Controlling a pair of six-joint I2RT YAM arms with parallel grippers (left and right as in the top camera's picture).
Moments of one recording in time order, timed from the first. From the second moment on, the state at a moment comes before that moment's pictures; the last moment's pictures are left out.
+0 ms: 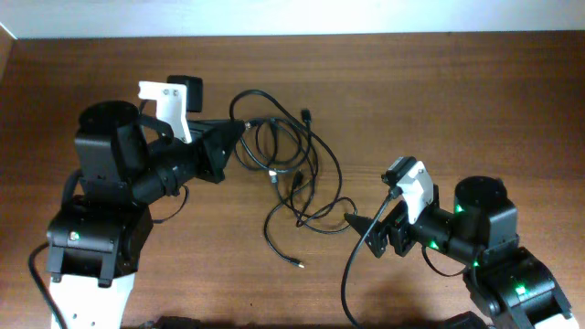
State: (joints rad) left arm -0.12 1.08 1.36 -0.76 0.57 -0.31; right arm 0.36 0.79 0.83 -0.58 -0.48 -0.09
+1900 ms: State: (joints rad) left arm -0.12 1.10 1.36 -0.83 0.90 0.07; right arm 0.36 0.83 0.83 -0.01 -0.25 0.47
